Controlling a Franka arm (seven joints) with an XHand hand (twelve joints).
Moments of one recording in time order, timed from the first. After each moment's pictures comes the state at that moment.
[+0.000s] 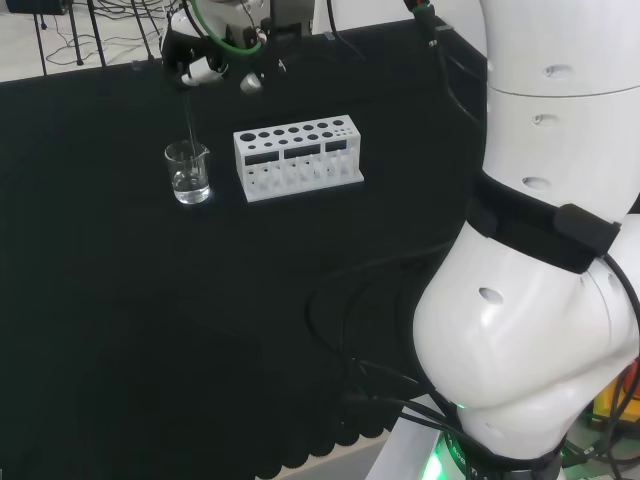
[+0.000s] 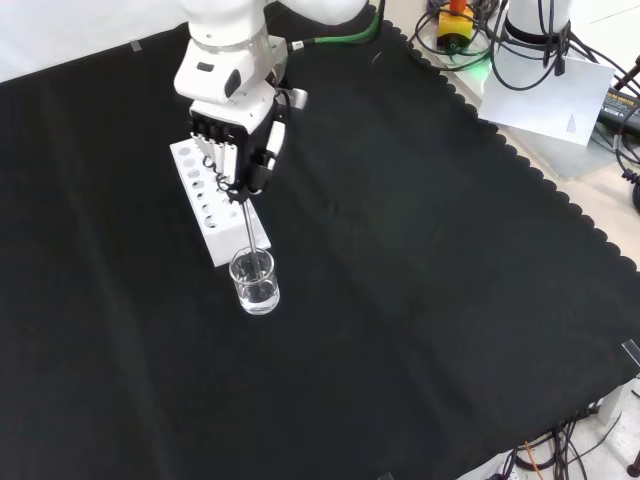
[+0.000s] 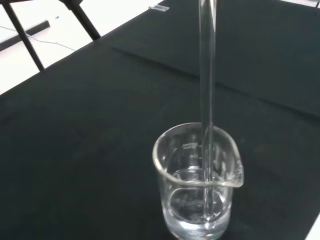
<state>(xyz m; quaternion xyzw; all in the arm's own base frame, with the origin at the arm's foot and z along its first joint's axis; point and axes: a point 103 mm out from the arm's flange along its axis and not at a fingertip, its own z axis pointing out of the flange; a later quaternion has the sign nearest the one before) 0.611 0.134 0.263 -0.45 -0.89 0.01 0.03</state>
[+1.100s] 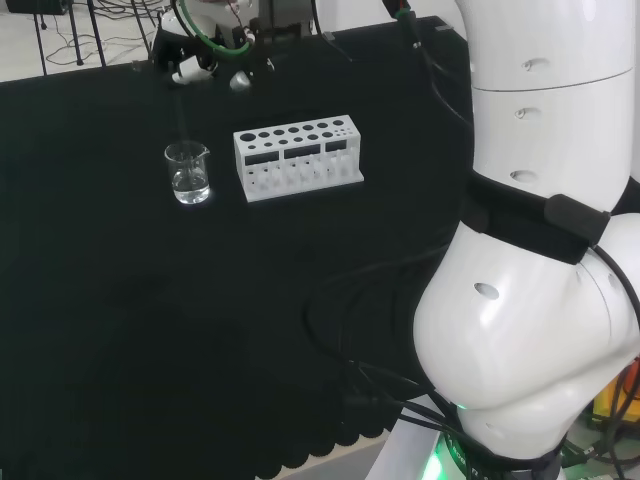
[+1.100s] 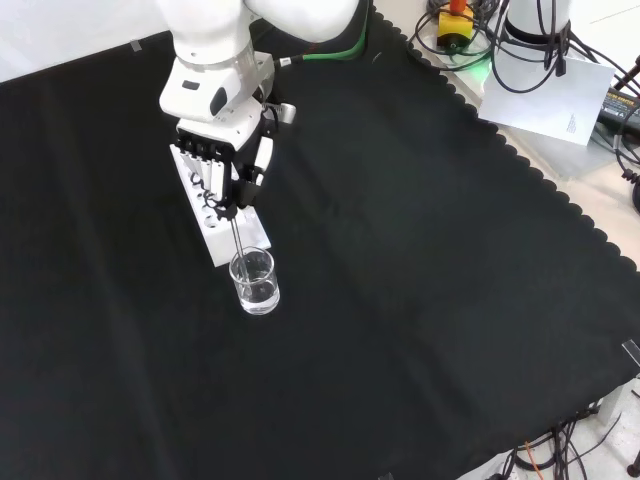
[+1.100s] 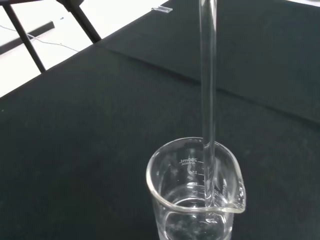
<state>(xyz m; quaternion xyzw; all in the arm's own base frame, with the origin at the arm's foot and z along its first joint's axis) 0.637 0.140 0.255 -0.45 -0.89 0.00 0.04</state>
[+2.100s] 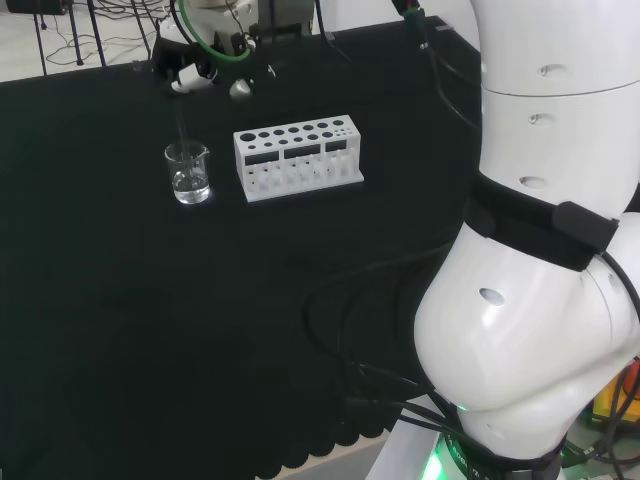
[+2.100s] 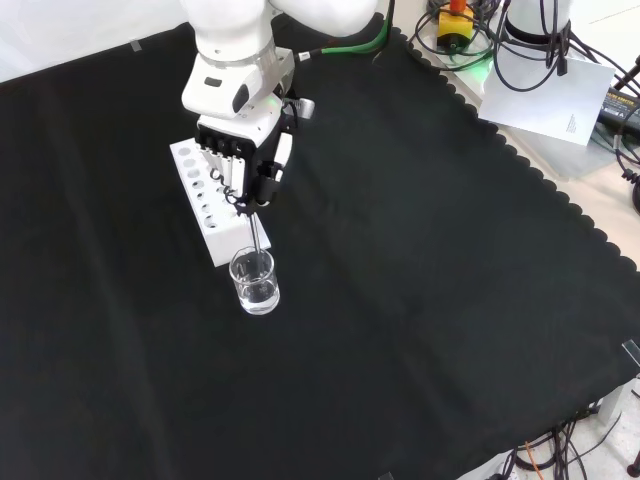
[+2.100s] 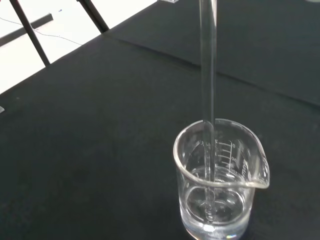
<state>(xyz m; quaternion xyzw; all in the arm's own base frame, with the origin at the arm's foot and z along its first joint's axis) 0.613 0.151 0.257 -0.45 -0.89 0.01 0.04</state>
